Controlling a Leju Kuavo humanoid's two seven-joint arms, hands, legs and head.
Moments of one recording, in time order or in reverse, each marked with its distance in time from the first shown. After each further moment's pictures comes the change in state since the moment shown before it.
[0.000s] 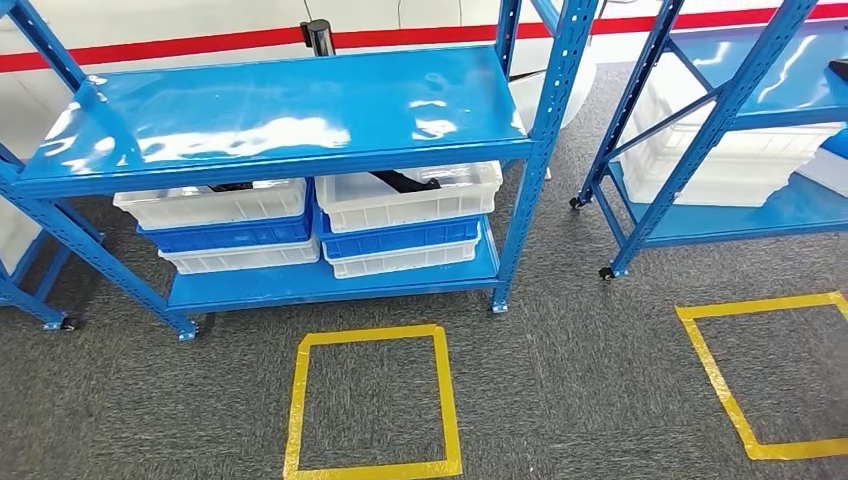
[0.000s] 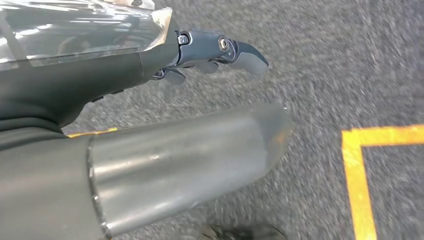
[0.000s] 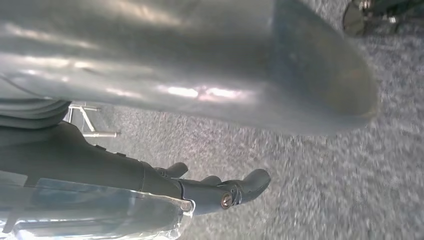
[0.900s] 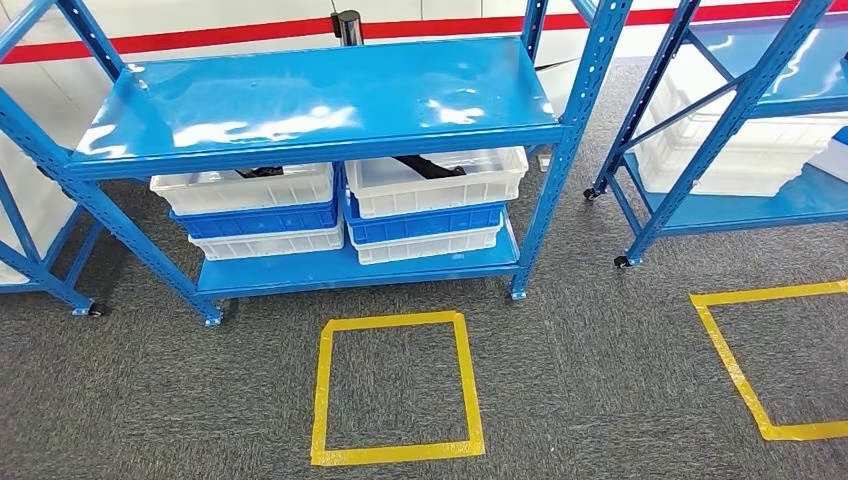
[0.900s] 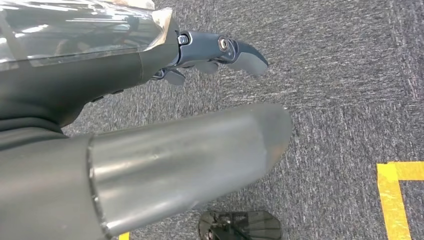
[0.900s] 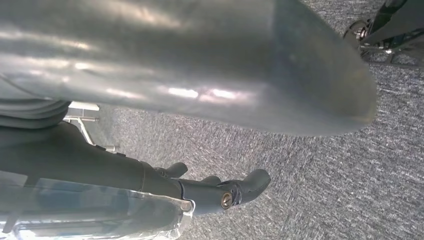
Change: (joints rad) left arm 0.000 -0.001 0.000 0.004 -0.006 0.001 0.016; right arm -0.004 -0.002 0.000 -0.001 -0.004 0.002 -0.005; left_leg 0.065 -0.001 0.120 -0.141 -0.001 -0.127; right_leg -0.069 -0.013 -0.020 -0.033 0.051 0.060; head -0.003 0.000
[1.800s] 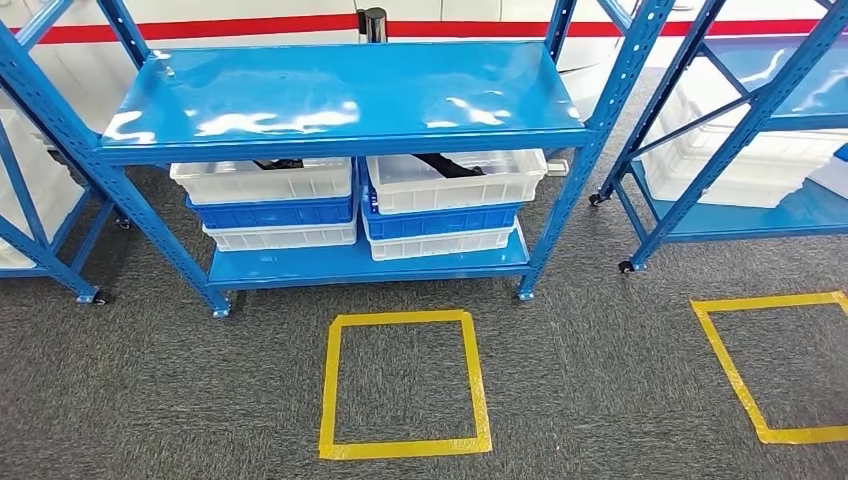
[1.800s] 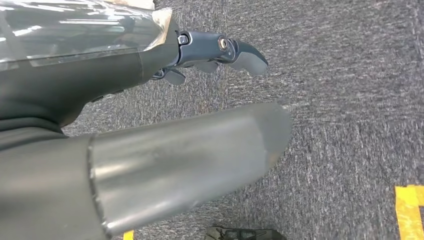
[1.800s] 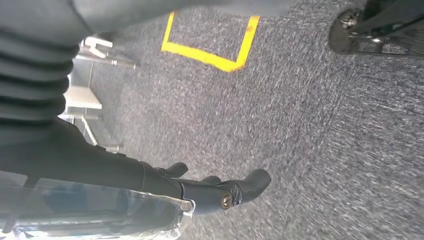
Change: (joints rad) left arm -0.002 -0.002 0.000 0.000 -0.001 0.002 0.017; right arm -0.001 -0.006 0.000 0.000 0.009 0.000 -0.001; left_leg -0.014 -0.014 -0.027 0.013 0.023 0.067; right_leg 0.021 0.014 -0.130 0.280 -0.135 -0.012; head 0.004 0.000
